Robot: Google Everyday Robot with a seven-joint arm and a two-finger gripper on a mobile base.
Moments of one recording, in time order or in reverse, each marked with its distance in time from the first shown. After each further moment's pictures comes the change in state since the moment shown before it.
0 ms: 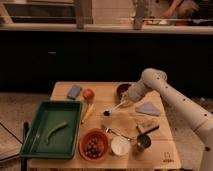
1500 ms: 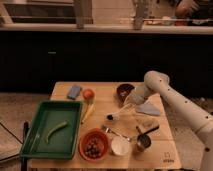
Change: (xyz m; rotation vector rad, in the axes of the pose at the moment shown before) arm 0.016 0.022 0.005 -0.045 -0.006 -0.001
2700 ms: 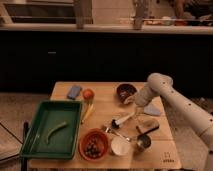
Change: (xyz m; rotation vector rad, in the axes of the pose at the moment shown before) arm 0.013 0.022 -0.003 -0.026 0.005 0.006
